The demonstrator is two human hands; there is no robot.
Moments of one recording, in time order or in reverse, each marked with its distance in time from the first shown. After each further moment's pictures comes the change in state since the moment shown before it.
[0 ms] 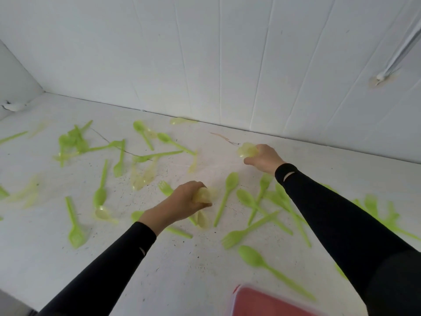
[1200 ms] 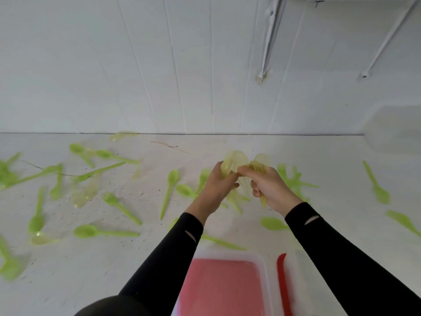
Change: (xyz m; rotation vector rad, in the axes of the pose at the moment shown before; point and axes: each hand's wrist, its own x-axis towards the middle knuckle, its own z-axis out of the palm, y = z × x) left_hand 0.018 0.200 0.112 -0.967 -0.105 0.049; right_hand -0.196 0.102 -0.061 0.846 0.229 0.074
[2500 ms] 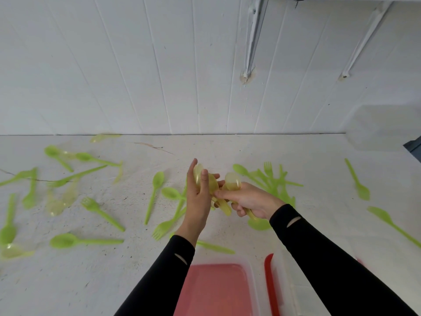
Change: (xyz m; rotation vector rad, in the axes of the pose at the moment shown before) left_hand -0.018 -0.023 0.009 -0.232 0.258 0.207; right_hand -0.004 0.010 0.002 -0.212 -0.399 0.217
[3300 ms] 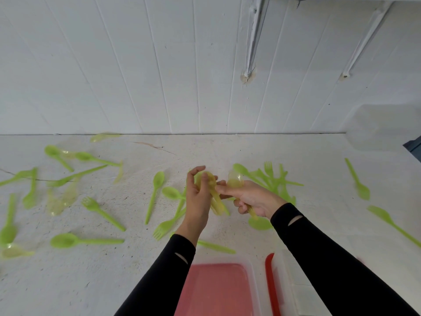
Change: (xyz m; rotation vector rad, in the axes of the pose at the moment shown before) left_hand 0.005 -0.006 -0.002 -0.098 0.048 -0.070; right_hand 0.002 0.000 -0.002 0.167 0.123 0.076
